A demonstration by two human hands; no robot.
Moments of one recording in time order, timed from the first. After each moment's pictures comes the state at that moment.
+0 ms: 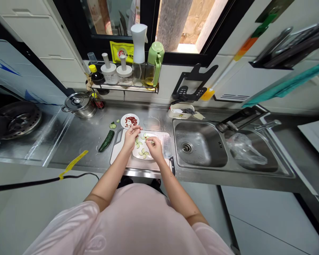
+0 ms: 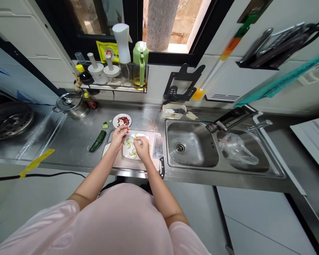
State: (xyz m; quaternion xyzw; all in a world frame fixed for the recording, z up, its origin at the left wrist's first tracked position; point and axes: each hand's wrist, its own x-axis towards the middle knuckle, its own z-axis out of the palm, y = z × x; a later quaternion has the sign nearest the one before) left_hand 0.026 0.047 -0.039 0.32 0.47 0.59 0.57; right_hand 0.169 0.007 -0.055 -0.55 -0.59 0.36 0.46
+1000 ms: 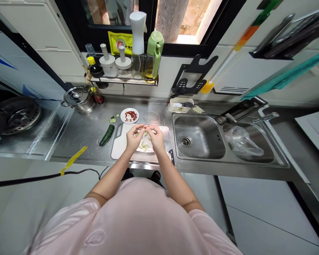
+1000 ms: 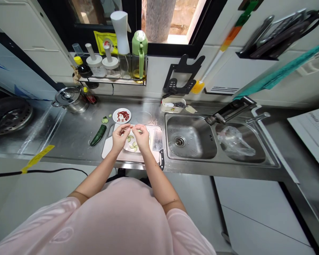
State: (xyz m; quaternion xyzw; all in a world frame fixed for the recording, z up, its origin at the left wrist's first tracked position) left_hand 0.042 -0.001 -0.010 0.52 0.49 0.59 0.37; right_hand 0.154 0.009 -0.011 -0.51 -0.48 0.44 0.56
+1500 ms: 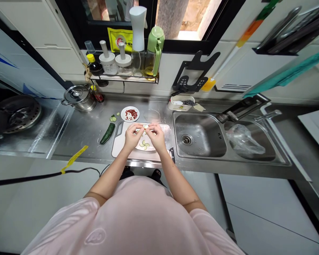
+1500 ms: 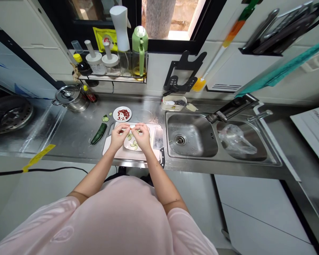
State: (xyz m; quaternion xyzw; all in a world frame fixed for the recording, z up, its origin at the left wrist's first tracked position) left_hand 0.028 -0.005 -0.001 0.59 0.52 0.54 0.31; right_hand 0.162 0.001 -0.009 -0.51 -0.56 0.39 0.52
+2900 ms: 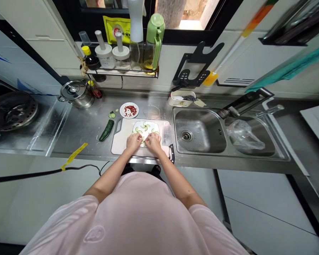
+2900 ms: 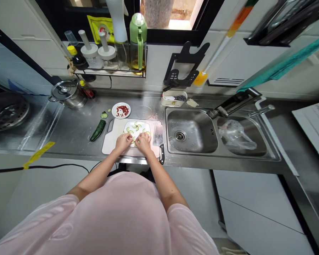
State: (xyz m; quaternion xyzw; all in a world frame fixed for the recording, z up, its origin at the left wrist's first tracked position) left_hand 0.023 -0.016 -0.101 0.69 0.67 0.13 0.24; right_hand 0.179 -0.017 -0.119 -0.59 -0.76 0.23 0.14
